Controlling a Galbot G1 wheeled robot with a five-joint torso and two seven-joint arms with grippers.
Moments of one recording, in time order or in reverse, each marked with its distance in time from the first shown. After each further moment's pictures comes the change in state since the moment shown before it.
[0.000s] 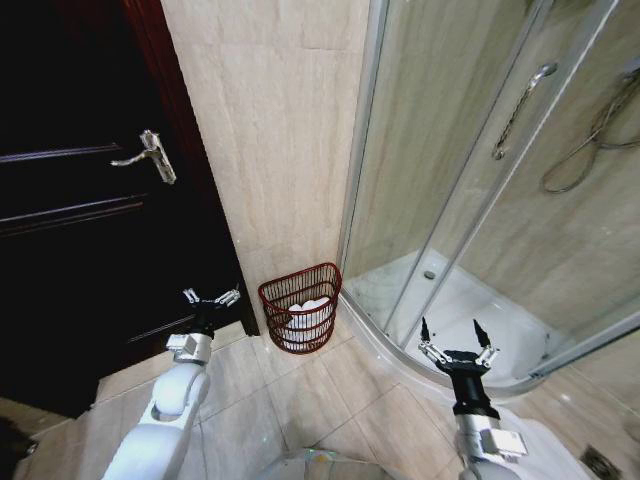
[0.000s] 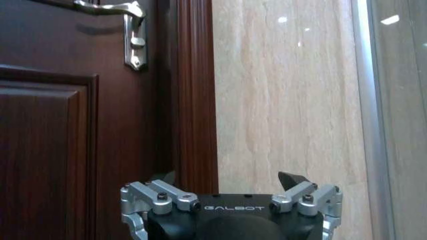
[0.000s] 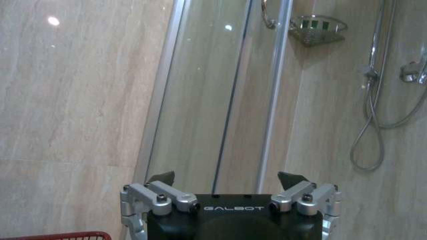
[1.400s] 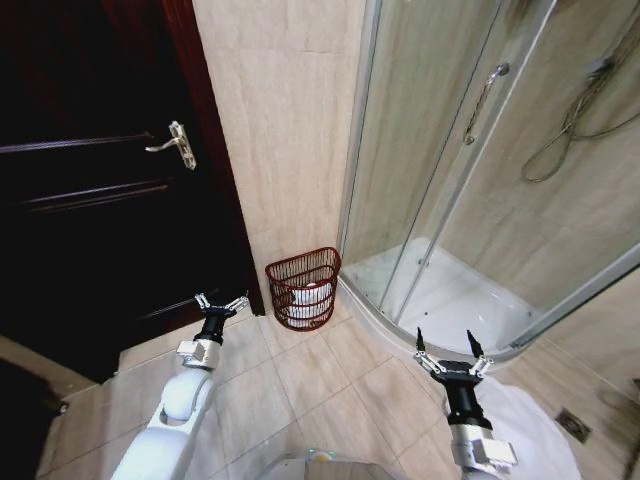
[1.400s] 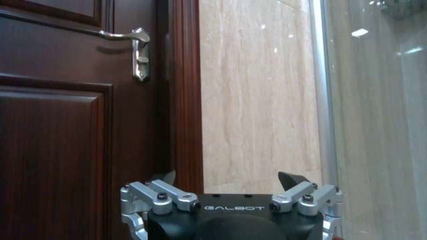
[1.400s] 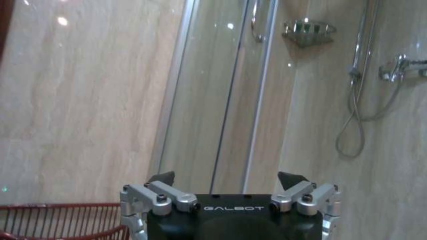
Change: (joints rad) left arm 0.010 0.008 0.055 0.032 0.007 -0.062 0.015; right arm -0.046 0.000 -0.024 -0.053 -0.009 0.090 0.011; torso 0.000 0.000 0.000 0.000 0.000
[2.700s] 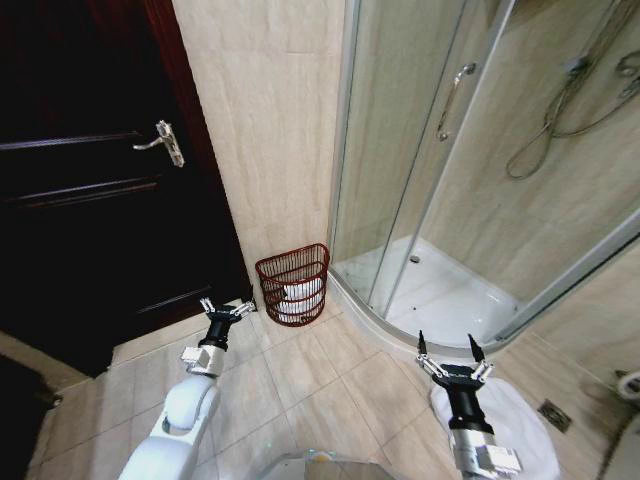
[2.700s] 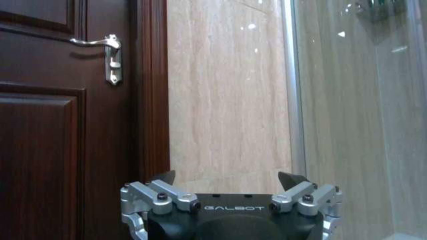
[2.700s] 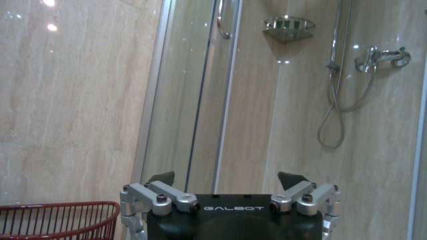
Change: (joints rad) left arm 0.038 -0.019 0.011 -0.038 0.031 0.006 0.004; right arm -0.009 0.000 0.012 -0.012 0.050 0.014 -0.001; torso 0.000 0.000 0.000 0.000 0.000
